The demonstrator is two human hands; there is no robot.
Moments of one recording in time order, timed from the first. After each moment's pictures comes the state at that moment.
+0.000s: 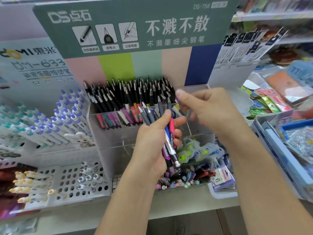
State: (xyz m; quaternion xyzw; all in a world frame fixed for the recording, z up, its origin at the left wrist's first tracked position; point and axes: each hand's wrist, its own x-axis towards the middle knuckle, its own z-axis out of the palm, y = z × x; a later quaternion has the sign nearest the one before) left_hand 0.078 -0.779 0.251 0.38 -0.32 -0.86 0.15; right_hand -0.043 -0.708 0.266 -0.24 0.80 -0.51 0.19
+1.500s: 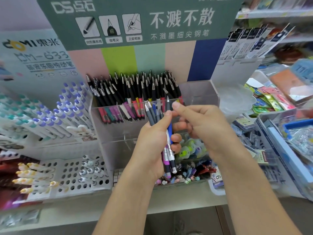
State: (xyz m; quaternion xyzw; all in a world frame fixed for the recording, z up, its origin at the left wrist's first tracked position) left_hand 0.090 -0.773 0.244 0.37 -0.36 -0.84 0.15; right_hand -0.005 -0.697 0.251 -0.17 0.73 -0.58 0.32
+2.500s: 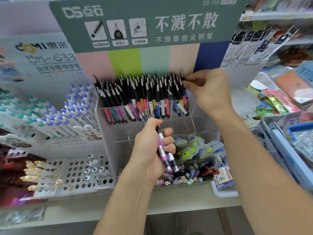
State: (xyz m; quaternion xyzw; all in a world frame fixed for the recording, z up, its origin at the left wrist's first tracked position) left_hand 0.101 -0.781 0.242 0.41 -0.24 -0.86 0.17; right_hand -0.085 -0.749 0.237 -0.37 0.80 -0.48 0.00
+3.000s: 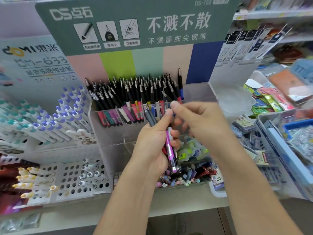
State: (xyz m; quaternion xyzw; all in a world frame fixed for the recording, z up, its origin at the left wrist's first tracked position) left_hand 0.080 -0.777 0.241 0.36 -0.28 -0.88 0.16; right_hand -0.006 -0.699 0.258 -0.21 0.75 -0.56 0.27
